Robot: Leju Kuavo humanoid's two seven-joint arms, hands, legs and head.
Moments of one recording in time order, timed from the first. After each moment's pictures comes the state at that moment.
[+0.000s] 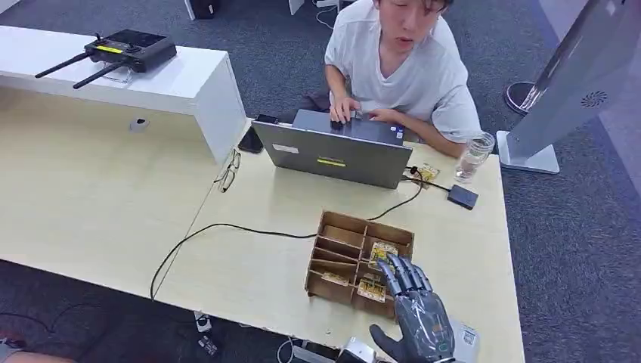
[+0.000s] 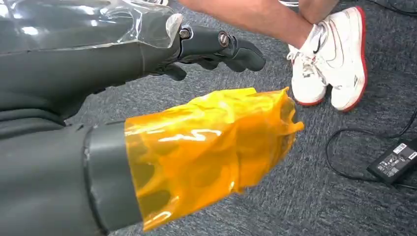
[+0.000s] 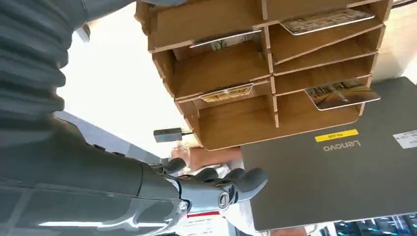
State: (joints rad) left arm -0.06 -0.28 1.21 -0.29 -1.12 0.61 -0.22; right arm 0.02 -0.23 0.73 -1.61 1.03 -0.20 0.20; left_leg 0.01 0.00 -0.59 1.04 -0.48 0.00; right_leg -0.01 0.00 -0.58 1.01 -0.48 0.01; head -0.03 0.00
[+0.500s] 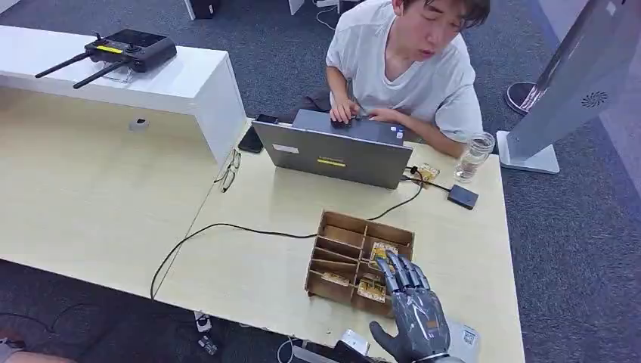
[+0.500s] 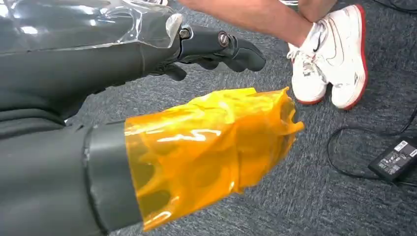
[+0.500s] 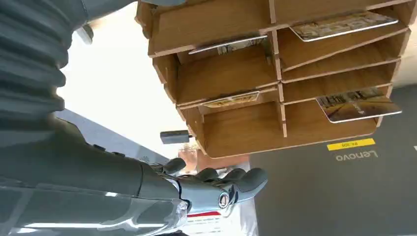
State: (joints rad) left arm -0.06 -0.28 1.21 -0.29 -1.13 0.61 -0.21; right arm 0.01 -0.20 0.73 -1.56 1.07 -0.18 0.24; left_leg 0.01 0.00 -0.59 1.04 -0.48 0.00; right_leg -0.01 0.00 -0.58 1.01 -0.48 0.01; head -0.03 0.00
